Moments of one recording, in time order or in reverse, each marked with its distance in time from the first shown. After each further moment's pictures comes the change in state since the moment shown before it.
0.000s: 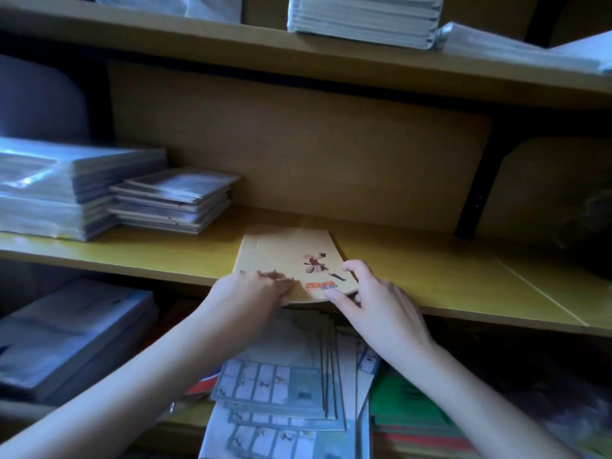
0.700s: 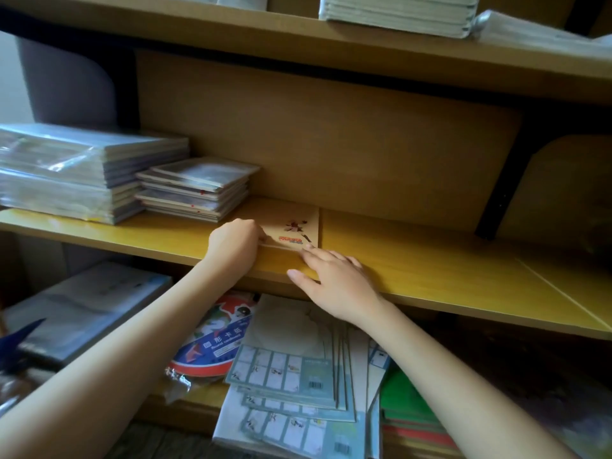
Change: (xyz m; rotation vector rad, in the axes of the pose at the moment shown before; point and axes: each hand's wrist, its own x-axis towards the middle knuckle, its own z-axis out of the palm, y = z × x) left_hand 0.052 -0.062 0.019 -0.169 0.161 -0.389; right_hand 0.056 -0.033 0.044 -0.022 -0.272 -0.190
